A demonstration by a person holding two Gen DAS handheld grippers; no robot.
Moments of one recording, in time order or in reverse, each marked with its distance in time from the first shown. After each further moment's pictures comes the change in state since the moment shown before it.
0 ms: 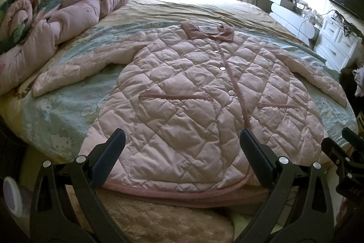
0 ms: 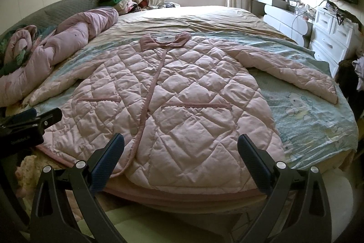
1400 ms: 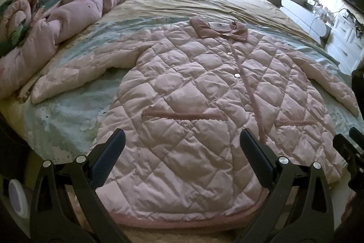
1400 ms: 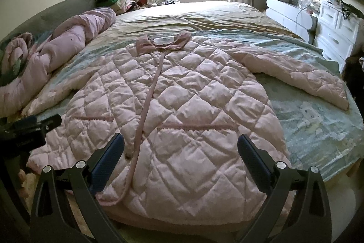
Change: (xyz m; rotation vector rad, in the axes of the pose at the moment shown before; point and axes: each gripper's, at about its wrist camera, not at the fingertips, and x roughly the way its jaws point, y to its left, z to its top) left arm 0.052 0.006 0.040 -0.008 0.063 0.050; right arm 0.049 -0.014 0.045 0.035 0.029 0.037
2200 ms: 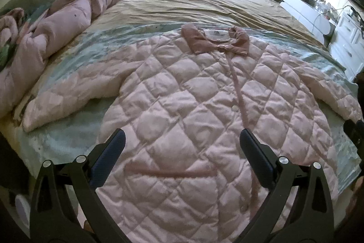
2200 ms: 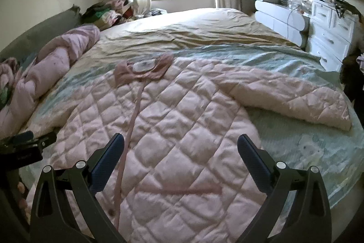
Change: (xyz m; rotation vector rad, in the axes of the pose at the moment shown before) left arm 0.050 -0.029 0.090 0.032 0.035 0.000; right arm 0.047 -0.046 0.085 0.081 -0.055 -0.042
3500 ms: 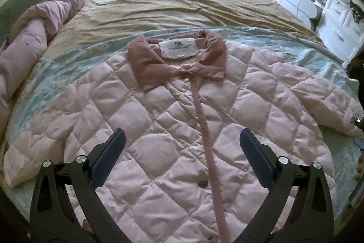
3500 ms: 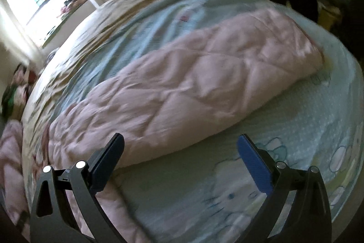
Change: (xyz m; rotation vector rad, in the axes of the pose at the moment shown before) left arm 0.120 -0.076 0.103 0.133 0.056 -0.086; right arm 0.111 -0.285 0.012 0.711 0.104 -0.341
